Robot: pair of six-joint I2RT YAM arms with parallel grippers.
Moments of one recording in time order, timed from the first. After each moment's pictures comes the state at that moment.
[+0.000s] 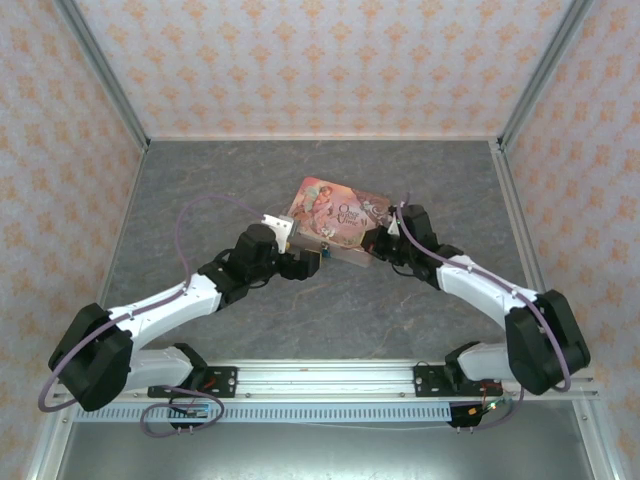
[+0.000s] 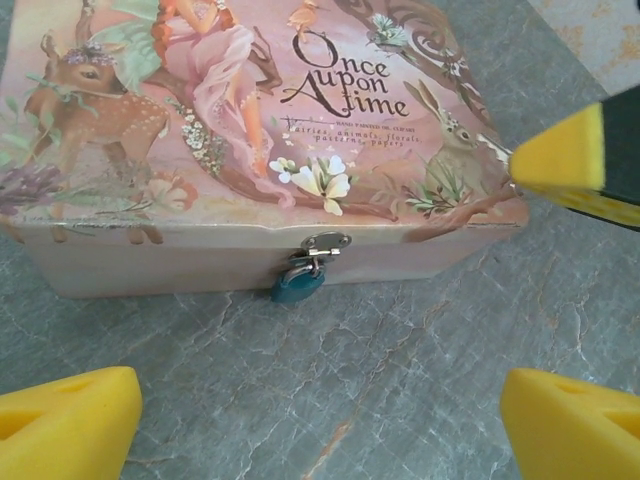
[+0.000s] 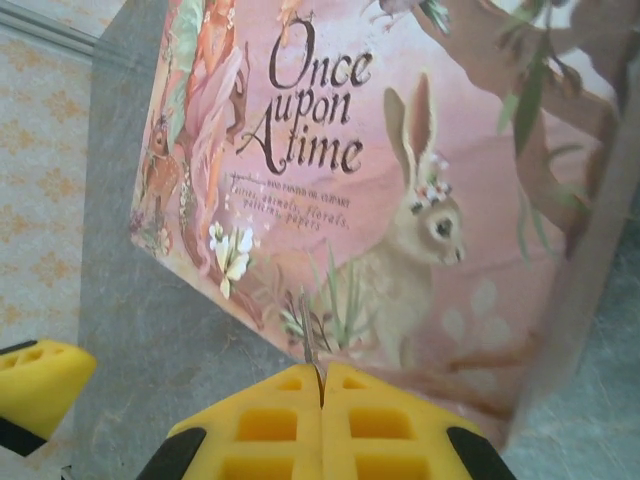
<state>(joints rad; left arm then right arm) -0.62 1.23 0.63 0.02 0.07 -0.37 0.45 1.33 0.70 -0.04 -0.31 0.83</state>
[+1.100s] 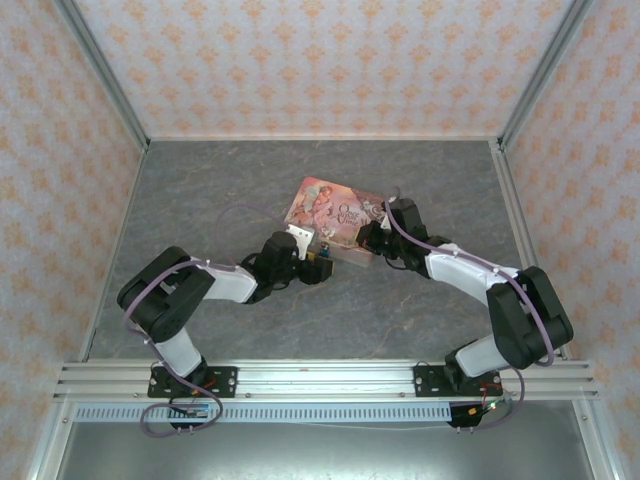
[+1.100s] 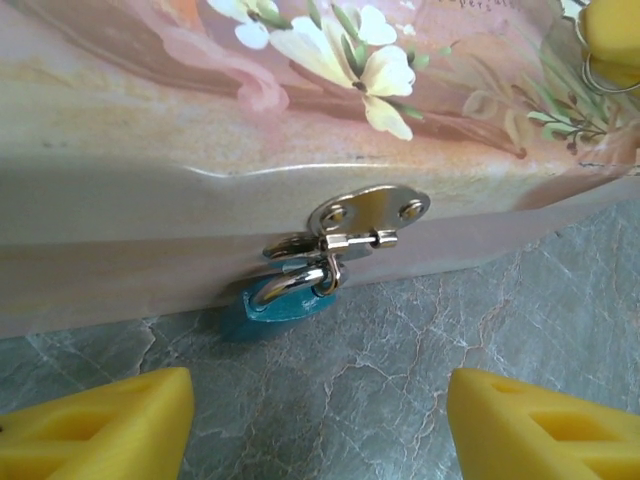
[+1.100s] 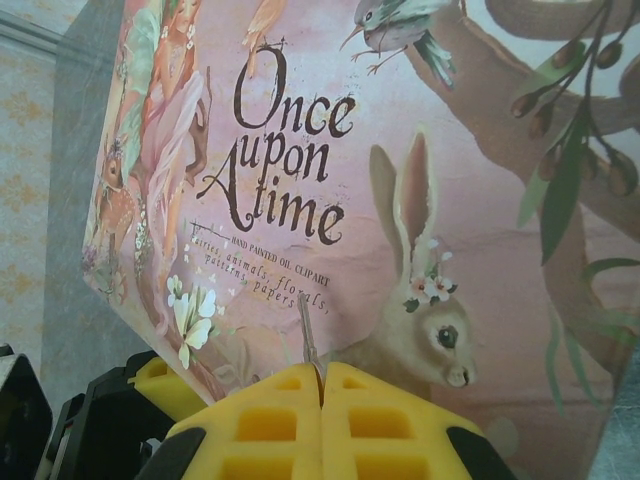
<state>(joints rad) -0.62 1.70 0.61 0.50 0.19 -0.38 0.45 1.46 0.76 -0.02 -0.28 0.80</state>
